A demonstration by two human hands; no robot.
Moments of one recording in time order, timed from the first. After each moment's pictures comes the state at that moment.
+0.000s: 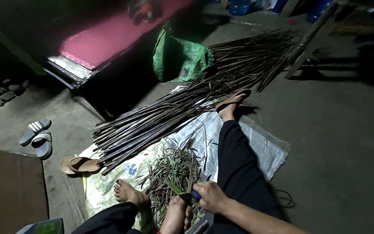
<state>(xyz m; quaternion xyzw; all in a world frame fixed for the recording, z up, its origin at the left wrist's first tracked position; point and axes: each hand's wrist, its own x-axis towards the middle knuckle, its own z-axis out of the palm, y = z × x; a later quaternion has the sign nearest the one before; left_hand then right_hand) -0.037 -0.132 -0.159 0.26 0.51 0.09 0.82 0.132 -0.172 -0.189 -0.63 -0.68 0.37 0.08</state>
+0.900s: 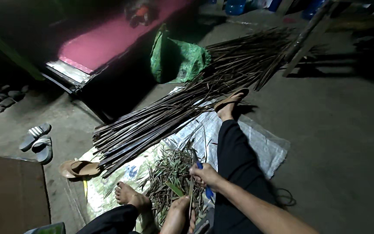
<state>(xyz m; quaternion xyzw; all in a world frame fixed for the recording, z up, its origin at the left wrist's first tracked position) -0.037 -0.136 -0.159 0.27 0.49 0.07 0.82 0.150 -0.123 -0.197 -0.65 -0.17 0.65 0.36</state>
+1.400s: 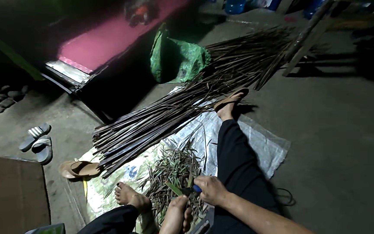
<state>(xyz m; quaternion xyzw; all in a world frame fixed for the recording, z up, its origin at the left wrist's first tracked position) -0.038 -0.133 -0.161 0.26 0.51 0.07 0.82 0.145 -0.156 -0.189 -0.65 -0.65 0.38 0.02</state>
